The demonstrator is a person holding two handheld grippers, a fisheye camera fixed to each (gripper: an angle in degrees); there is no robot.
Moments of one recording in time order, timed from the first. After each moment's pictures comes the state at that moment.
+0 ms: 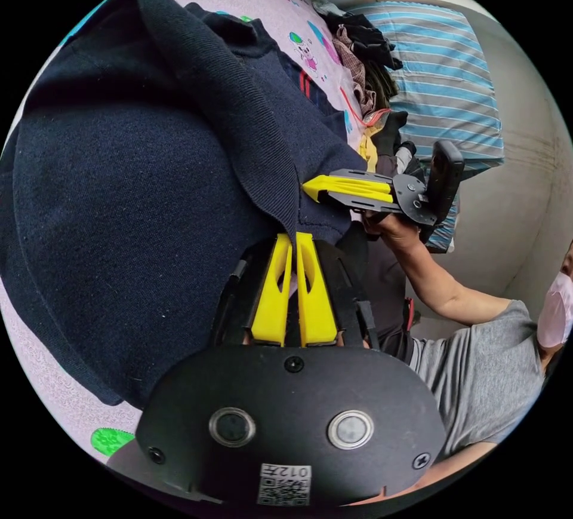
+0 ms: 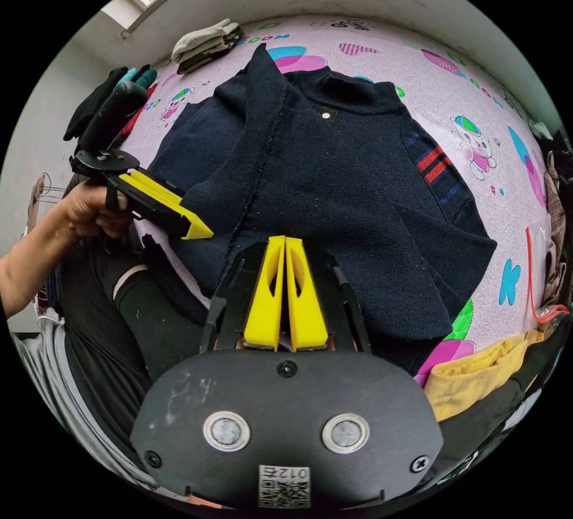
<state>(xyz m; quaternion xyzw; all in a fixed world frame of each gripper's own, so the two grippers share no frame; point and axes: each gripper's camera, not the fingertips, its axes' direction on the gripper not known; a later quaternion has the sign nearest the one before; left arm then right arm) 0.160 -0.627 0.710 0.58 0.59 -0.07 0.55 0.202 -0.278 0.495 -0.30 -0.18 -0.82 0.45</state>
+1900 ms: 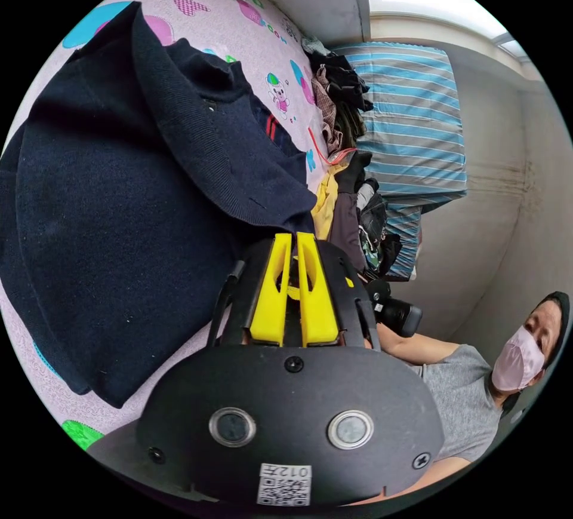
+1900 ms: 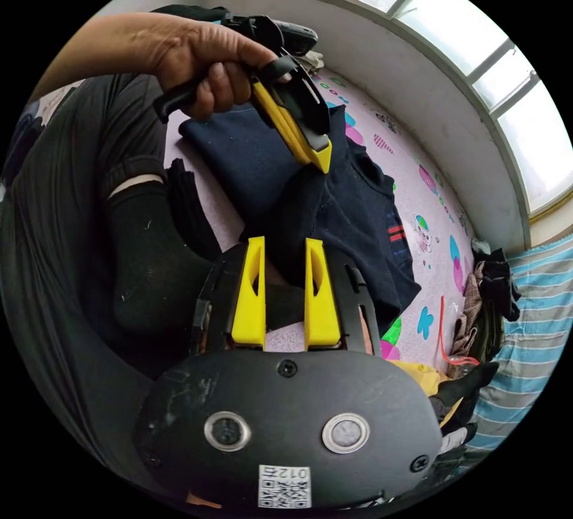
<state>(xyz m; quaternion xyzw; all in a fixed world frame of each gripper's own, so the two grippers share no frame) 0.134 -0.521 0.694 0.62 0.64 -0.08 0.45 0.417 -0.272 0.291 -0.04 -0.23 -0.92 0.32</state>
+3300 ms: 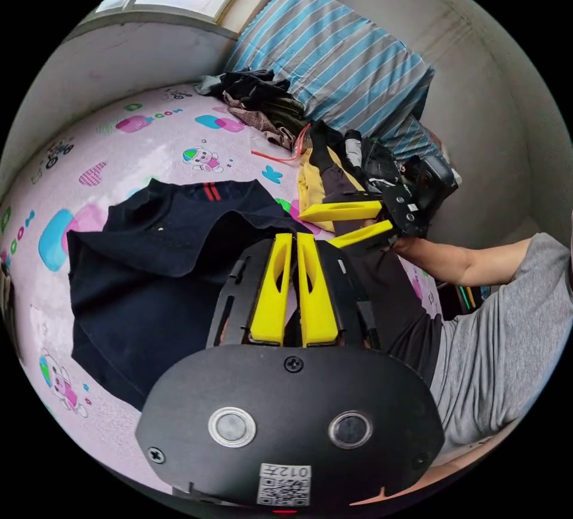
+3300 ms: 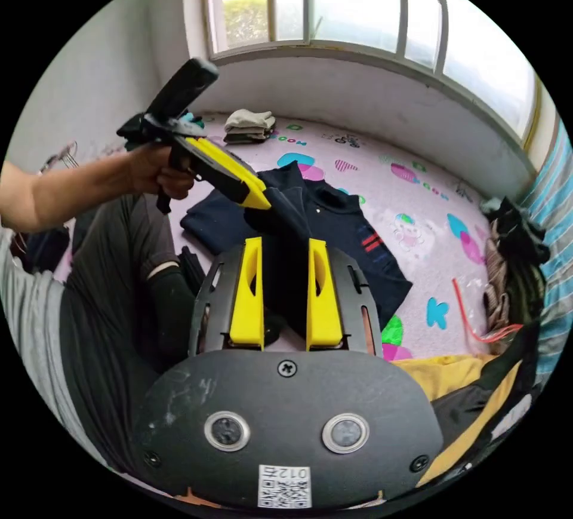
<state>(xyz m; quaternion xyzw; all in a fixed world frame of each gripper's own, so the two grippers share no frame) 0.317 -0.326 0.546 0.77 0.33 -0.04 0.54 0.420 -0.445 0.316 -0.11 -0.35 -0.82 0.43</state>
